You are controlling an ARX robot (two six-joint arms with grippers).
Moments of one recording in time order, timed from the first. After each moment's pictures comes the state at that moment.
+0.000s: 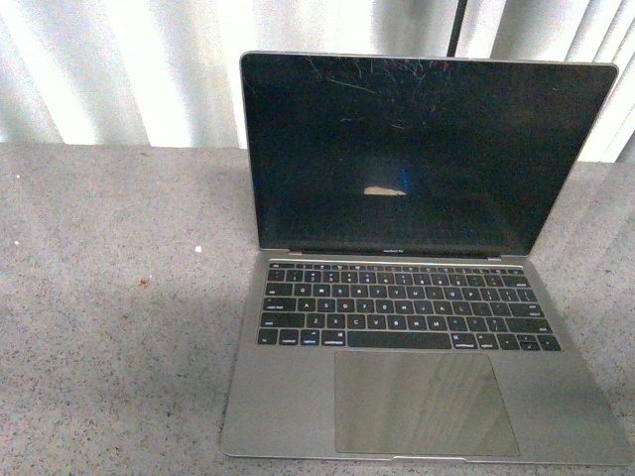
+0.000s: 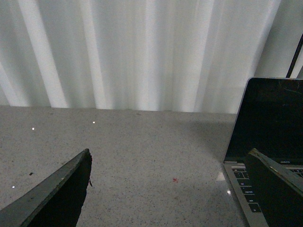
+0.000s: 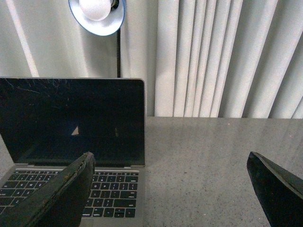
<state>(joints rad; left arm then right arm) 0.00 0.00 0.03 0.00 0.00 0.00 0.00 0.01 0.01 0.00 0.00 -0.01</state>
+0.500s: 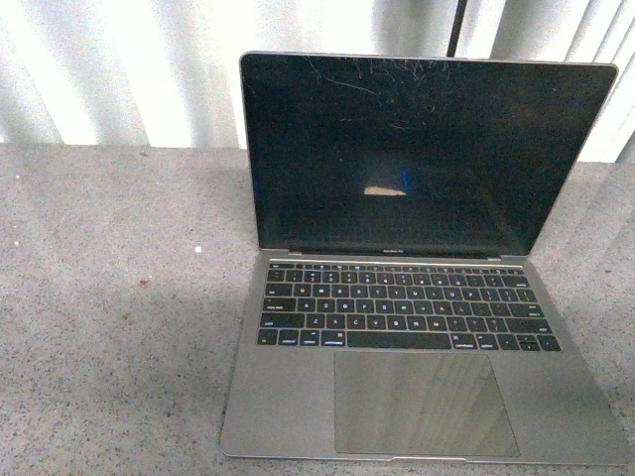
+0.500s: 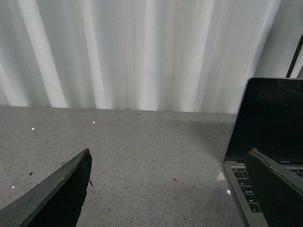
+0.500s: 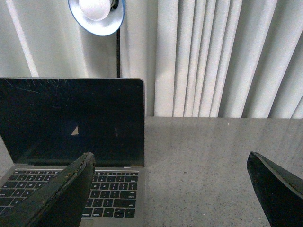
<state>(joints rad) 0.00 0.00 0.03 0.00 0.00 0.00 0.00 0.01 0.01 0.00 0.00 -0.01</state>
